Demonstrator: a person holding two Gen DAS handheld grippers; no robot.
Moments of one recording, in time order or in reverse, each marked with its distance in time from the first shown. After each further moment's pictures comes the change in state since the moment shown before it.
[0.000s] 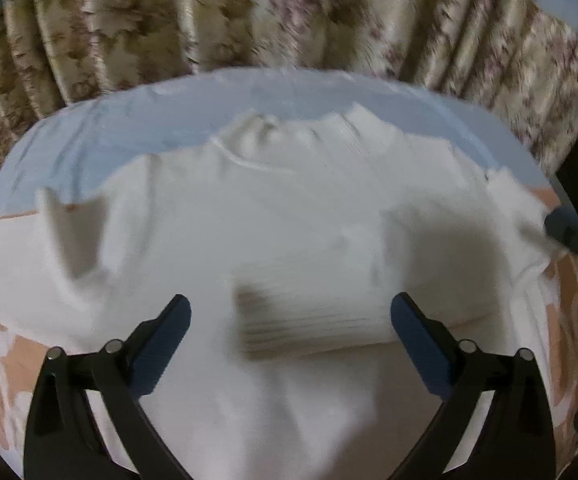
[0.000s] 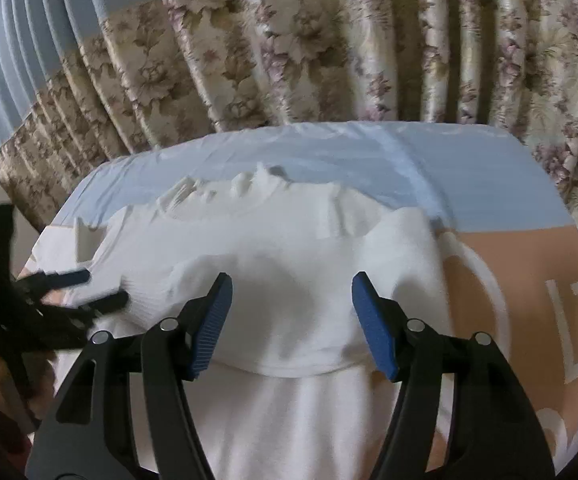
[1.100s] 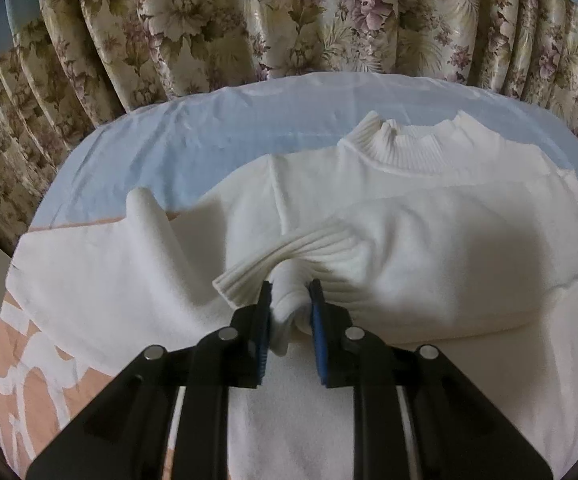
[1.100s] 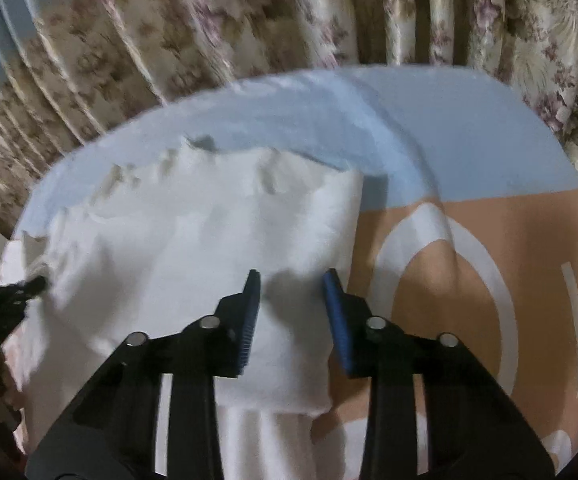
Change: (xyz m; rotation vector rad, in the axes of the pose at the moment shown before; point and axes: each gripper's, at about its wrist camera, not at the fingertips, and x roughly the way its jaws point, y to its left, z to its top) left arm 0.008 0.083 -0.002 -0.007 -0.052 0.206; right arm 0.074 -0.047 0.004 0.117 0.176 -0.080
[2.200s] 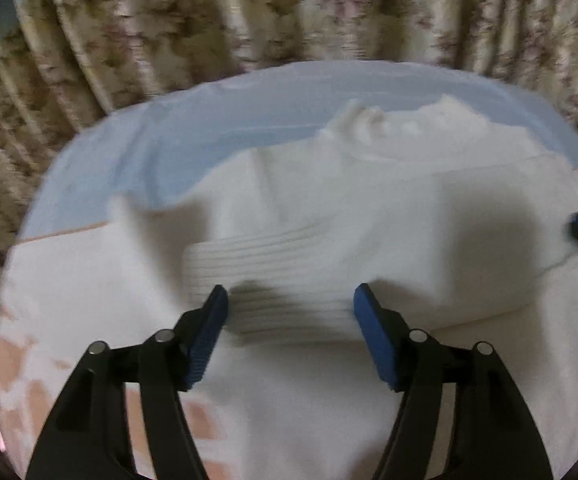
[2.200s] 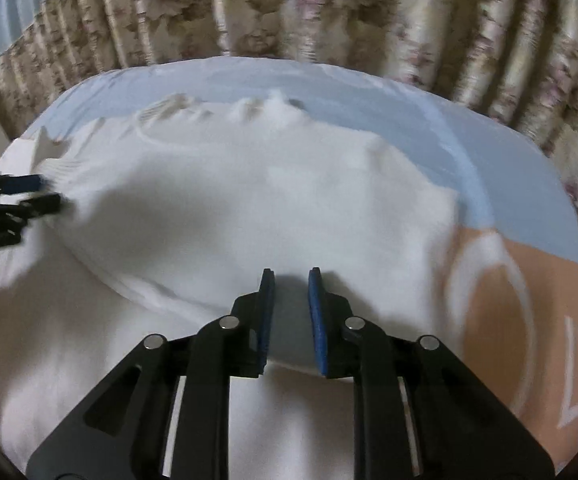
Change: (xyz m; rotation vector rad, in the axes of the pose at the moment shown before) left arm 0.001 0.006 0.002 0.062 0.031 0.021; right arm -0.005 0.055 -0.034 -0.319 -0.021 -0.070
